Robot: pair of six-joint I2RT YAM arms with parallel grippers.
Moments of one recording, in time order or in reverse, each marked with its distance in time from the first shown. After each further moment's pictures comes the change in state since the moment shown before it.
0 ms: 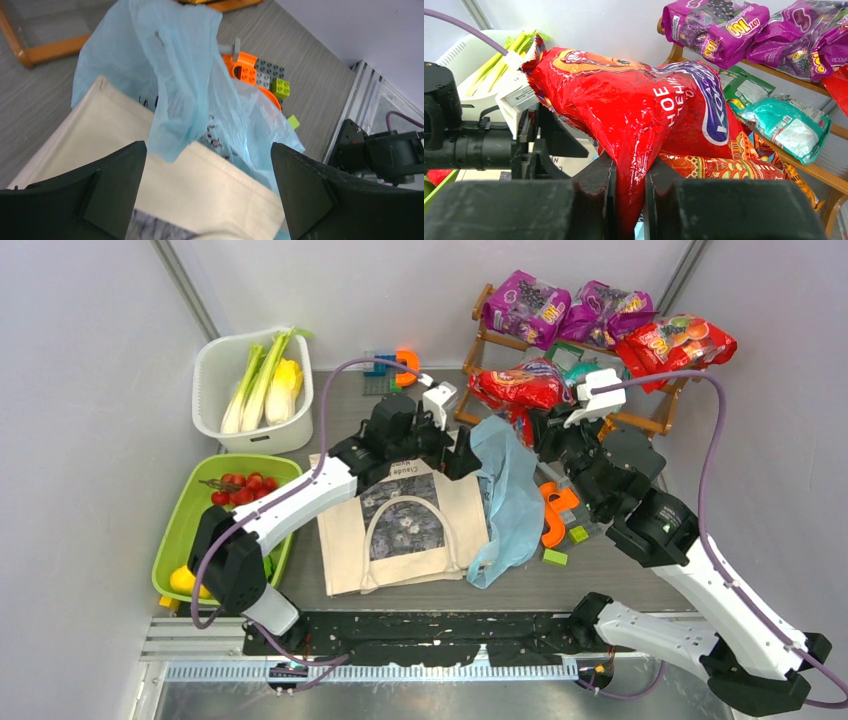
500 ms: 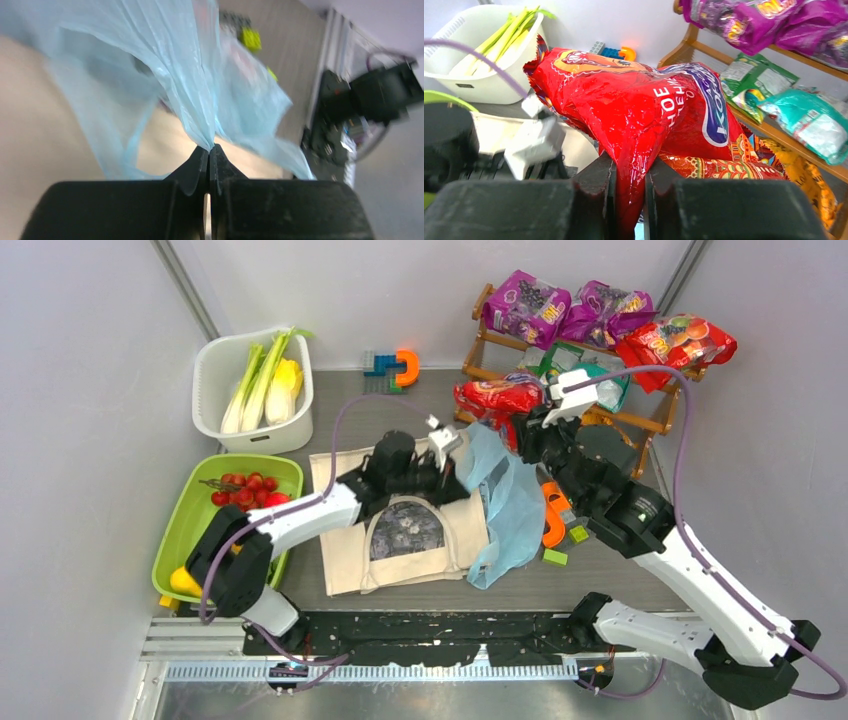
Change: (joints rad) left arm -0.043 0.063 -0.182 0.296 0.127 0.020; right arm -0.008 0.025 -0.052 0.017 -0.039 0.018
